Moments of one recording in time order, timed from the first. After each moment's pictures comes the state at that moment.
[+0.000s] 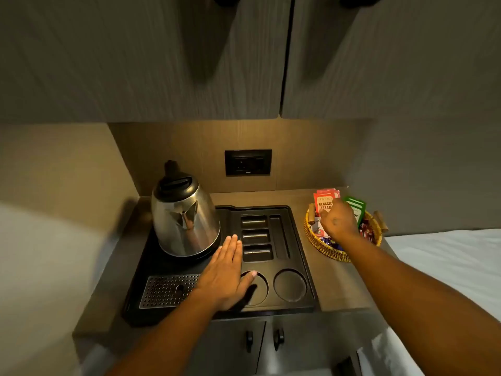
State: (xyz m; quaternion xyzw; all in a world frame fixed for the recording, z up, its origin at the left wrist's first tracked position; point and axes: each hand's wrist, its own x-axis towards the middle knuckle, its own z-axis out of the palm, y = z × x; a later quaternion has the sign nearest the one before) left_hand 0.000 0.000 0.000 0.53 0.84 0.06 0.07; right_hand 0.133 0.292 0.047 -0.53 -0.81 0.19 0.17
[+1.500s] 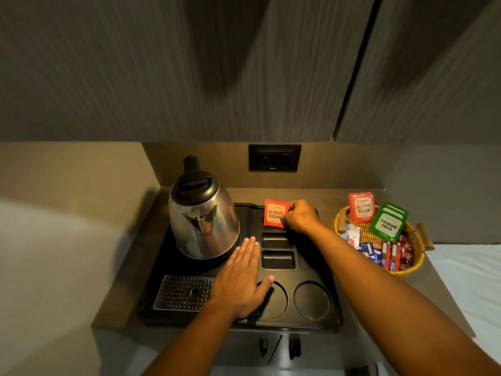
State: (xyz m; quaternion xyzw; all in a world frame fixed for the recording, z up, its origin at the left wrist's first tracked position) left_hand -0.003 0.005 -0.010 0.50 0.86 0.10 0.05; right_hand -0.003 0.247 0.021 -0.42 -0.81 0.42 0.04
